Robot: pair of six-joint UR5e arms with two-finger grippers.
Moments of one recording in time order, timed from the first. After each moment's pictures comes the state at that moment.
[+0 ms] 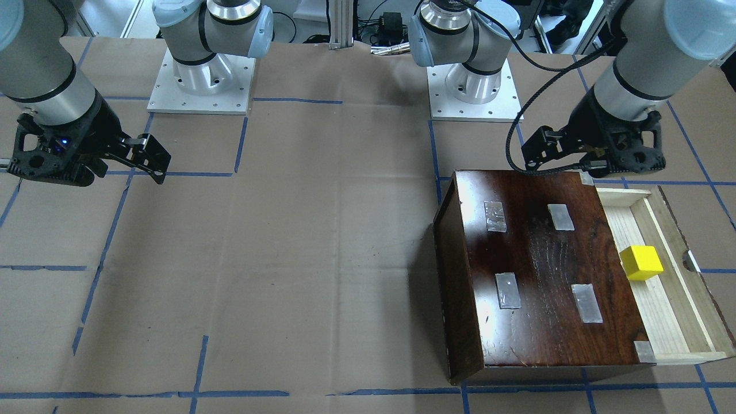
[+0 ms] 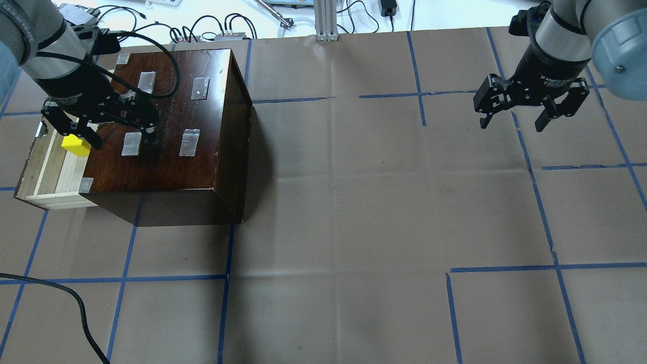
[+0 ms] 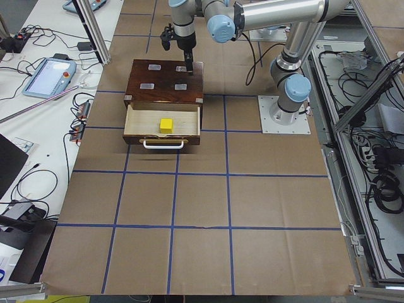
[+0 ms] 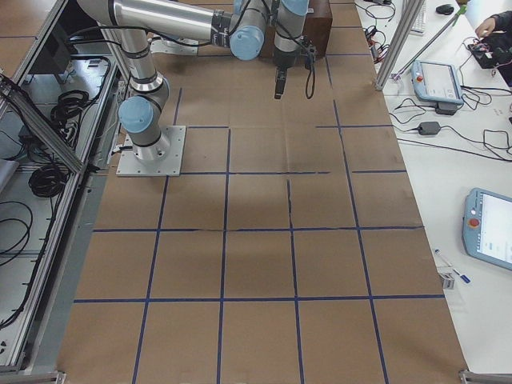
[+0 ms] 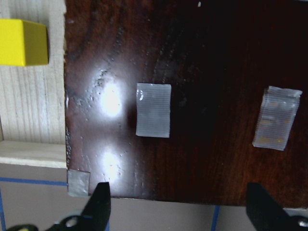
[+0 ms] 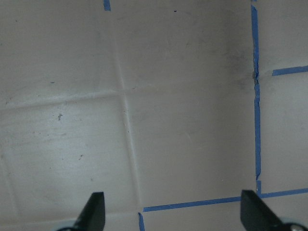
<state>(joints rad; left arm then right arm) -1.42 -1.60 -1.60 -1.62 1.62 0.04 1.43 -1.52 1.65 -1.63 -1.57 -0.02</state>
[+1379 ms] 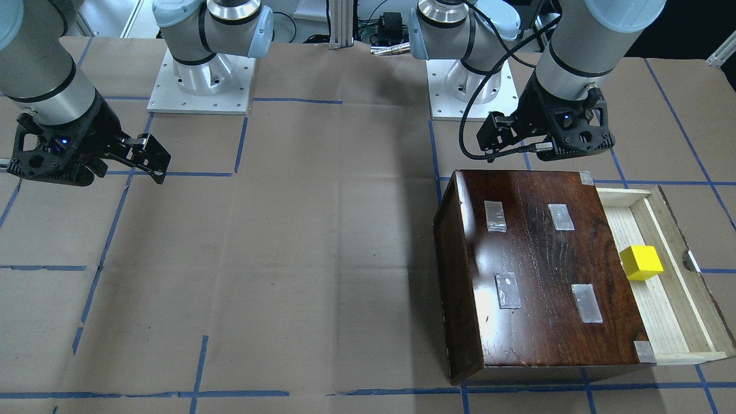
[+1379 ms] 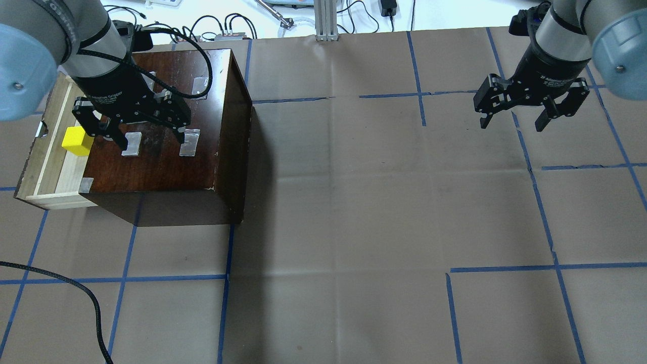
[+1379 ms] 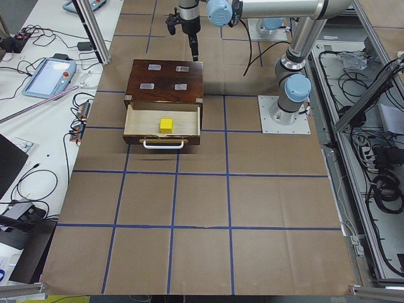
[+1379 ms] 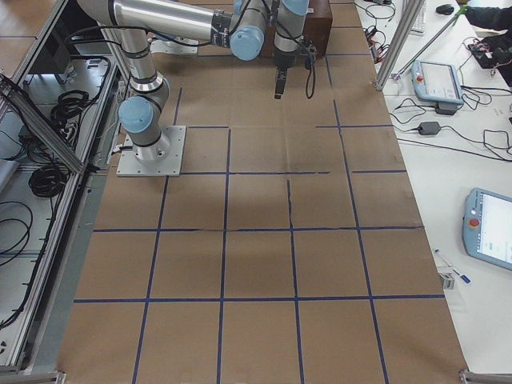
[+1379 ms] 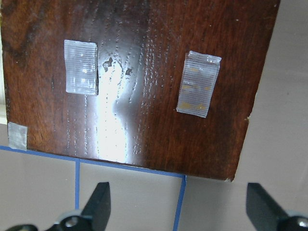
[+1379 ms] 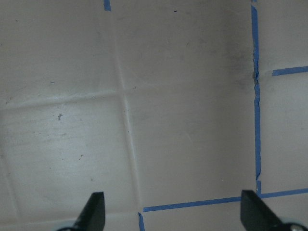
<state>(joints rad) -1.52 -1.59 -1.59 -1.63 1.64 -0.08 1.43 -1.52 1.65 -1.63 -1.57 -0.03</state>
